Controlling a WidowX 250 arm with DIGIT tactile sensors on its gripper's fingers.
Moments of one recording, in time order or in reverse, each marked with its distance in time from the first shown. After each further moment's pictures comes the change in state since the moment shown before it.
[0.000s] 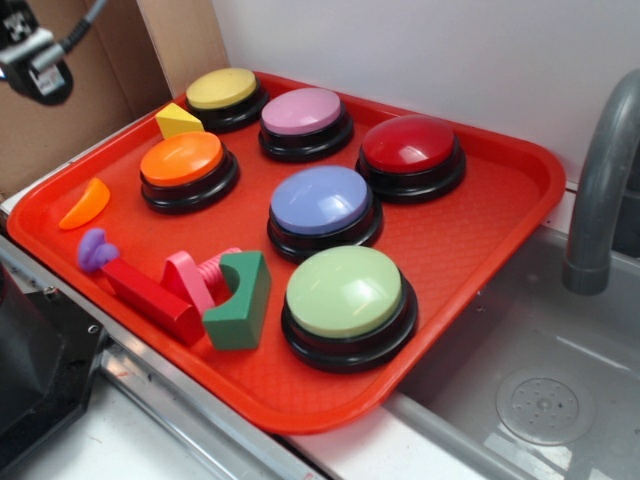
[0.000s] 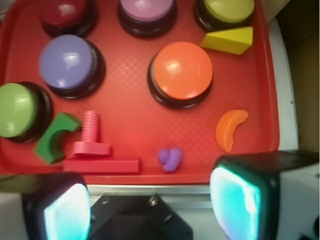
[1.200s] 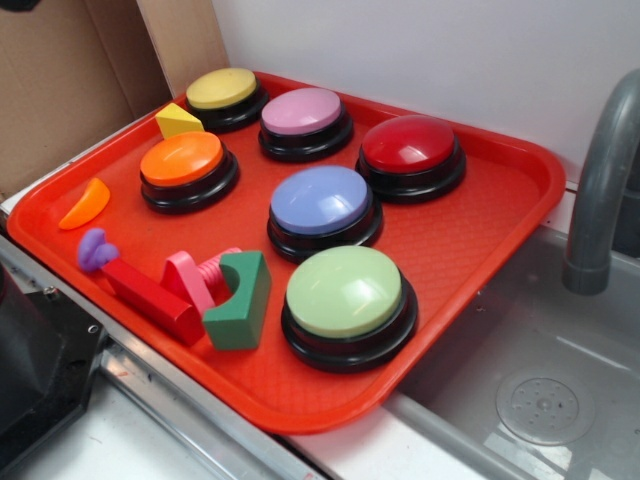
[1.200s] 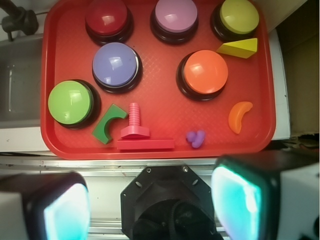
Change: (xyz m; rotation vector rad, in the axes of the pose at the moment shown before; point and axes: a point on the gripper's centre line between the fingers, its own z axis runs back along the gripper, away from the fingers) arm -0.006 -0.071 0.079 -0.007 0.031 -0.001
